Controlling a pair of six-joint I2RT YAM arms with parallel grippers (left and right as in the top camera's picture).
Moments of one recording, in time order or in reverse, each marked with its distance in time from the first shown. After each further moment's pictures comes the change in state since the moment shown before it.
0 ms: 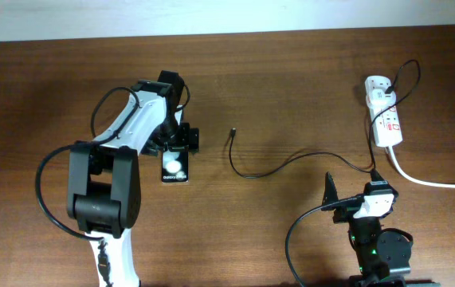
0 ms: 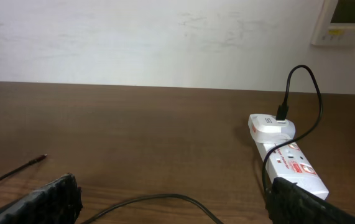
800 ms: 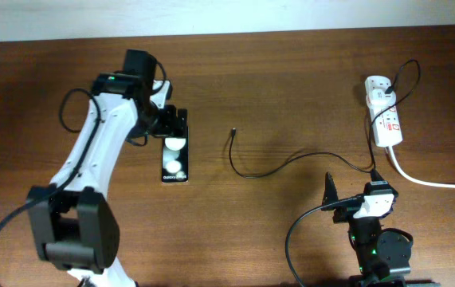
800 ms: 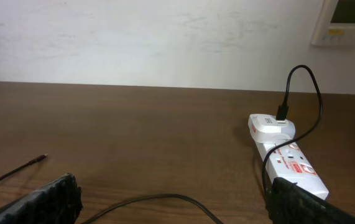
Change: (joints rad) left arm 0.062 -0.251 0.000 -0.019 0.088 0.134; right arm 0.000 0.000 0.000 0.000 0.000 0.001
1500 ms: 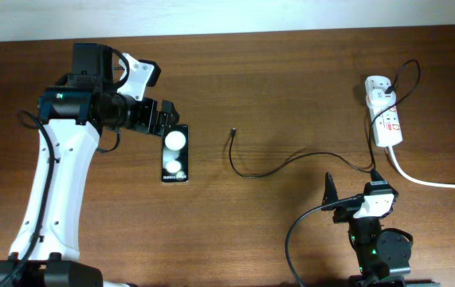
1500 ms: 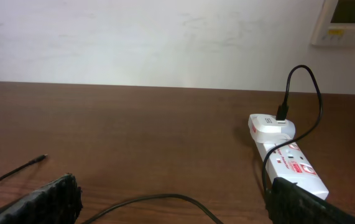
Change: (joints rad) left arm 0.111 -0.273 -0.007 0.034 0.264 0.294; right arm 0.000 0.000 0.000 0.000 0.000 0.000
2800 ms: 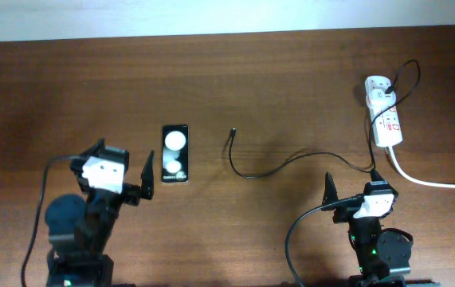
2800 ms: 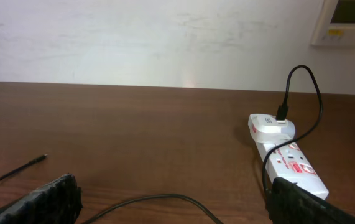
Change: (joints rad) left arm 0.088 -1.017 -1.042 0.908 -0.133 -0.029; right arm 0.000 0.000 0.000 0.000 0.000 0.000
